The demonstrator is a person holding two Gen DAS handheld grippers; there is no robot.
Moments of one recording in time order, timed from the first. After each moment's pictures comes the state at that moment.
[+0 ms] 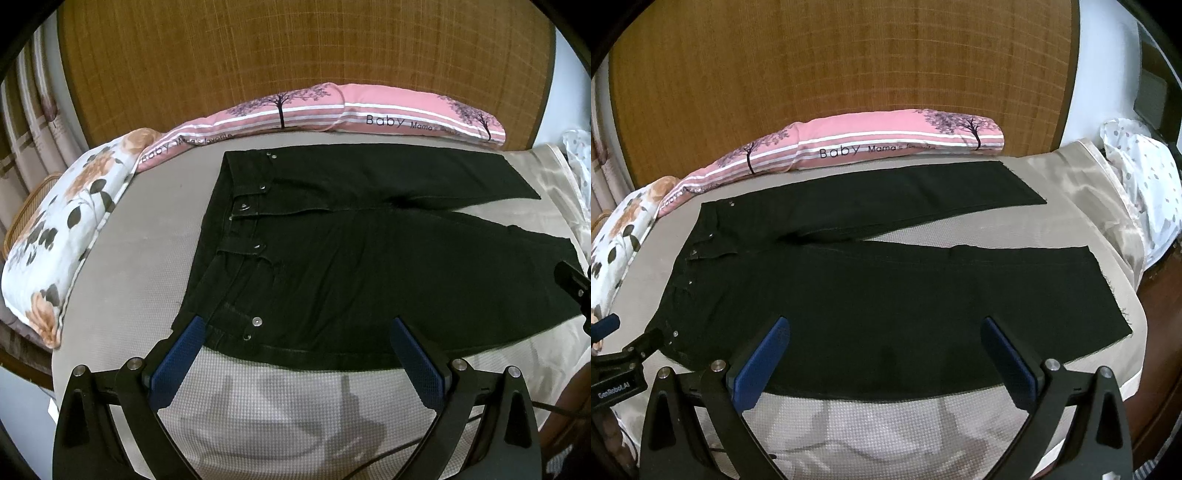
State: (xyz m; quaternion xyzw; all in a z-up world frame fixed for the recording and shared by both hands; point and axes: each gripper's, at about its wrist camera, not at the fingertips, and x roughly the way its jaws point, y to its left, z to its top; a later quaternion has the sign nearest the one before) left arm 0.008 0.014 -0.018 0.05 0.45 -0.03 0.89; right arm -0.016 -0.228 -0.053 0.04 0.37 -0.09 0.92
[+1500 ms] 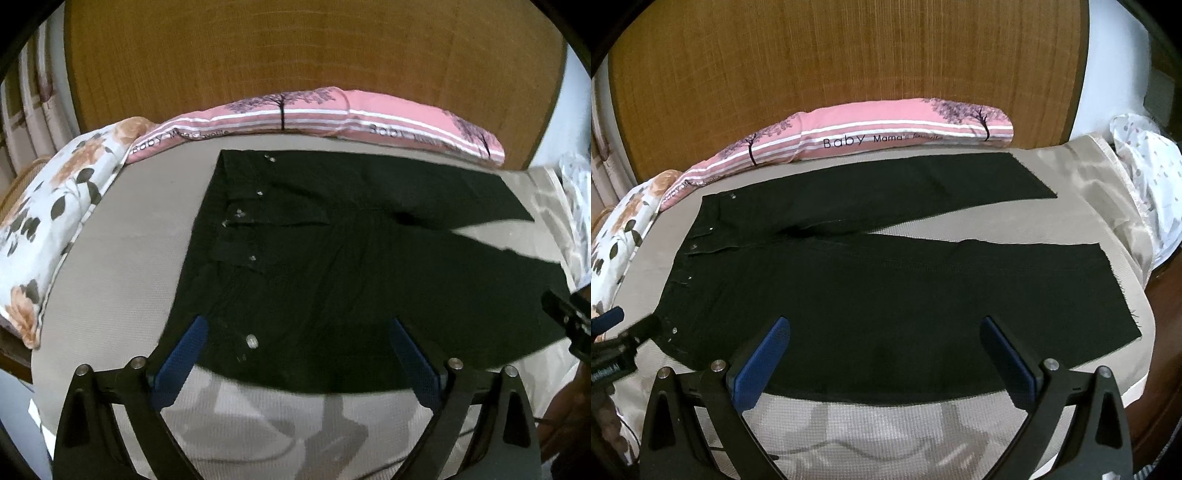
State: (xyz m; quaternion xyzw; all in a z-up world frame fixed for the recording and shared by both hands) left arm 0.037 0.034 -0.022 0.00 0.45 -0.04 0.89; right arm -0.002 -0.234 -0.063 0.06 0.37 -0.06 0.92
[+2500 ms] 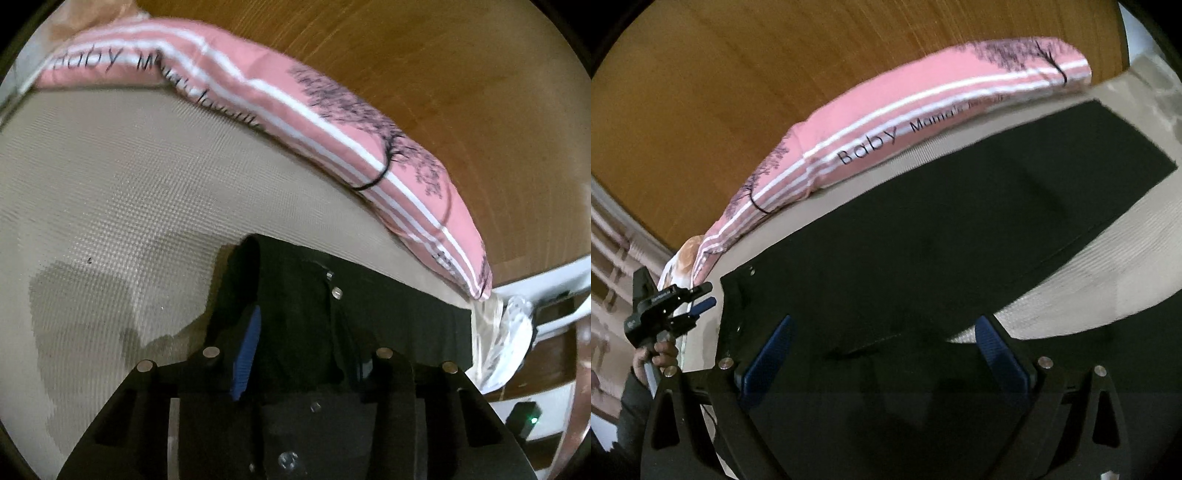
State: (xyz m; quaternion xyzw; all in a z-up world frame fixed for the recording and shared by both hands) left arm 0.357 0.185 -0.098 -0.29 0.53 -0.14 0.78; right arm 0.201 -0.261 -0.101 0.24 0.44 0.02 0.86
